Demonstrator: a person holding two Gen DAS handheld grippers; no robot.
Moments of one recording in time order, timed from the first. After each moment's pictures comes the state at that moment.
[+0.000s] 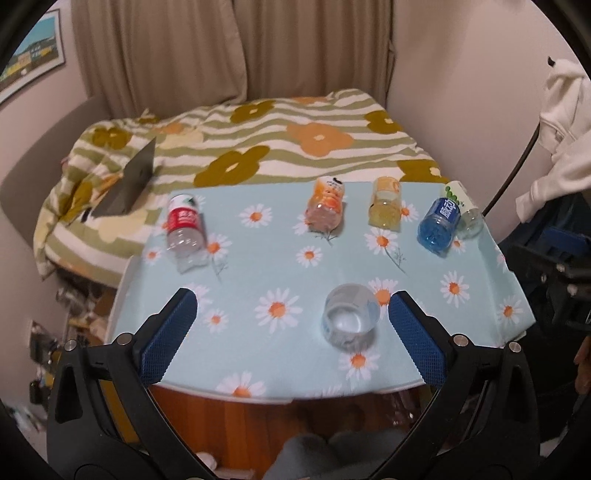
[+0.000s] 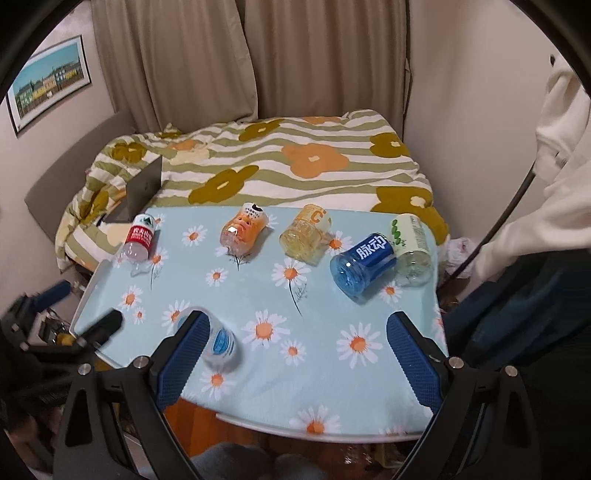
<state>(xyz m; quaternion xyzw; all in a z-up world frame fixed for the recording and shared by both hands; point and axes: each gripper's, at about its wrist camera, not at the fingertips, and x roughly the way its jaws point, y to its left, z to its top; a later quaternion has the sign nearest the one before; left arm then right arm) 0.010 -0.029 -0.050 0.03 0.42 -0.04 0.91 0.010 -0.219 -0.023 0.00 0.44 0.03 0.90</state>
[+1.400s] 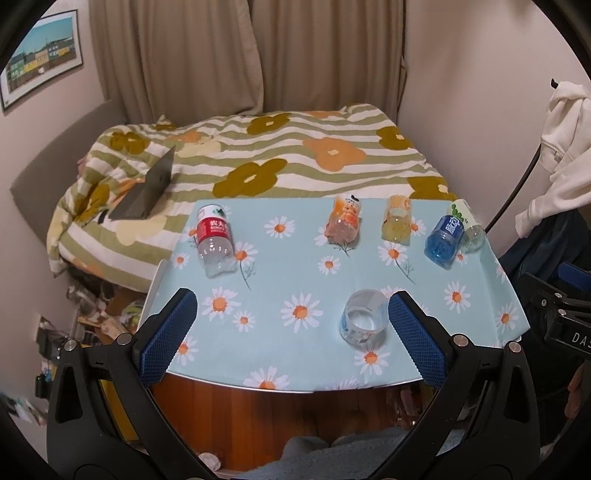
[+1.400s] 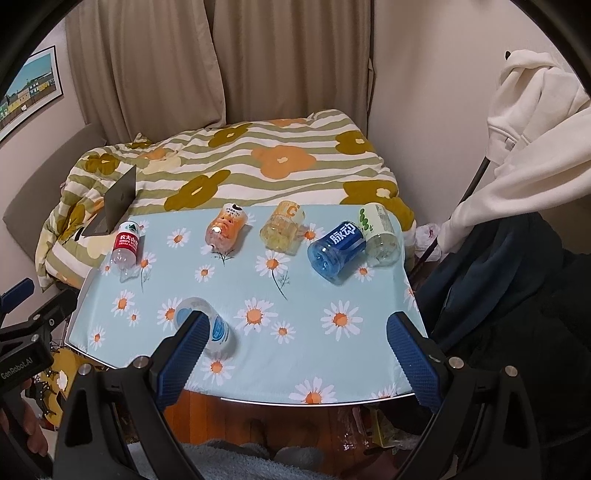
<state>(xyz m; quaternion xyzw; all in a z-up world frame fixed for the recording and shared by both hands) -0.008 -0.002 -0.019 0.02 0.40 -0.03 0.92 -0.027 -0.211 -0.006 0.02 0.44 -0.04 0.90</state>
